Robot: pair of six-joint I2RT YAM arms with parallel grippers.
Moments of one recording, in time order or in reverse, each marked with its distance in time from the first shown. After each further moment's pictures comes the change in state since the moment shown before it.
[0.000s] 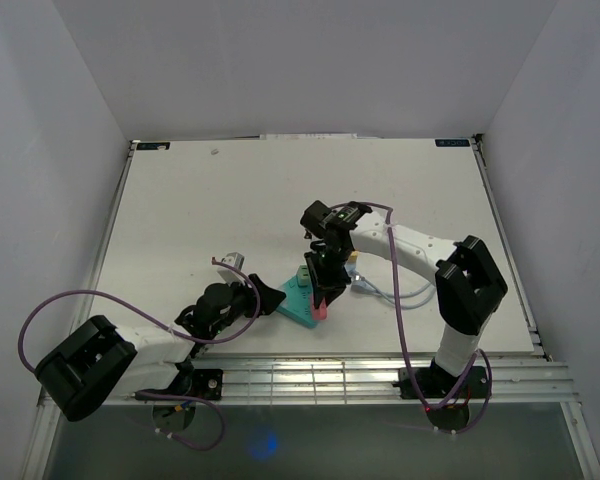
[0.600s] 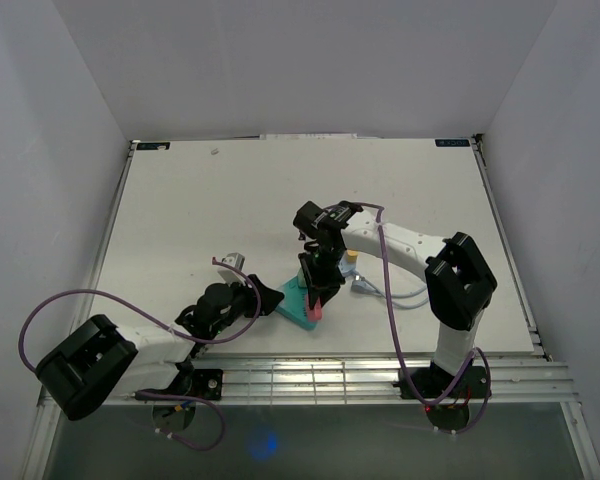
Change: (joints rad) left arm 0.000 0.006 0.000 -0.003 0.004 0.020; right arm 0.021 0.065 0.057 -0.013 -0.011 0.010
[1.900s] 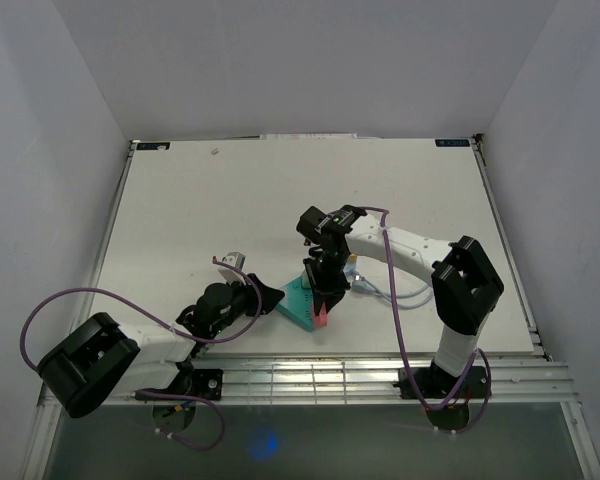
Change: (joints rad) left arm 0.000 0.017 0.000 0.044 -0.001 0.006; right arm 0.012 -0.043 -0.050 -0.027 0.011 0.034
